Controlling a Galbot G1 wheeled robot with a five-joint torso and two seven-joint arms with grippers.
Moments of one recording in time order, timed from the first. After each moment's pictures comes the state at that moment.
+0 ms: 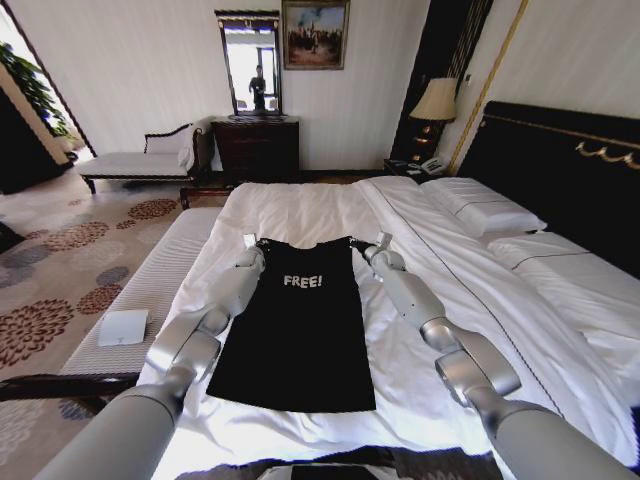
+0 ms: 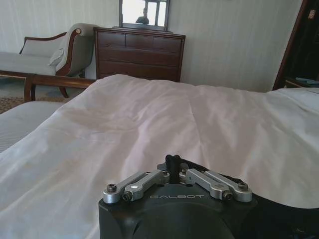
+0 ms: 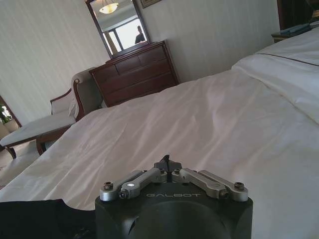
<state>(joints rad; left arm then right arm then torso) 0.07 -1.46 0.02 -0.44 -0.66 0.10 -0.15 -0.20 1.30 0.03 0.73 0.86 -0.21 -0.06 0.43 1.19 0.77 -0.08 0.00</state>
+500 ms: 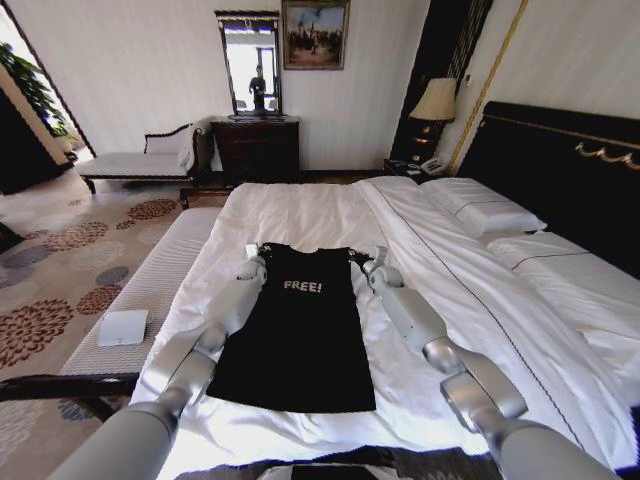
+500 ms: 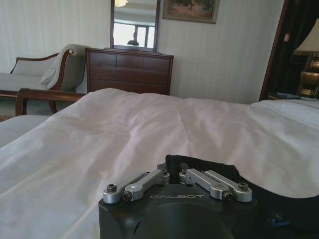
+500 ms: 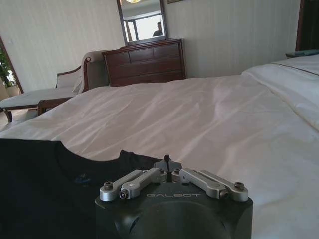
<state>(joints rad) 0.30 -1.37 0.01 -0.74 -0.63 0.00 -0.17 -0.43 1.26 0.04 0.95 0.63 -0.13 -0.05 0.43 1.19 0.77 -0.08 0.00</state>
